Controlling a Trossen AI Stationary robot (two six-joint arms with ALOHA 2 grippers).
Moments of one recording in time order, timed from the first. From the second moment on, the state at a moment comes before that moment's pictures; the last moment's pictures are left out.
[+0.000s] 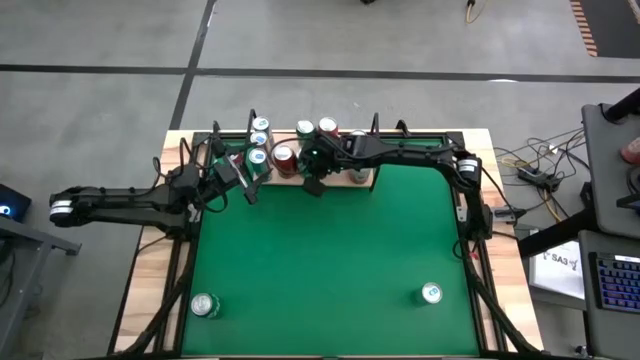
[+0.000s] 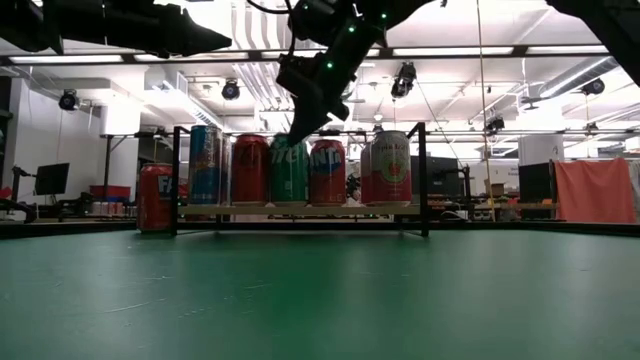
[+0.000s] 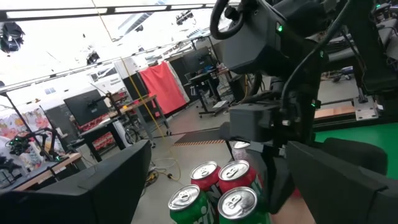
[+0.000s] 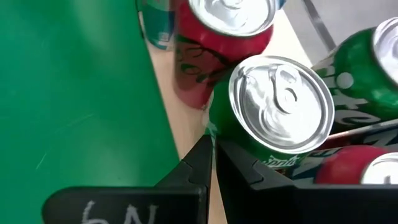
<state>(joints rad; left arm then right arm) 0.16 0.72 0.40 0.48 -0.40 0.46 -0.26 2.03 1.81 -0.64 0.12 -0.02</state>
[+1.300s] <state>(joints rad) 0.16 0.72 0.40 0.48 -0.40 0.46 -0.31 2.03 1.81 -0.54 0.13 -0.04</state>
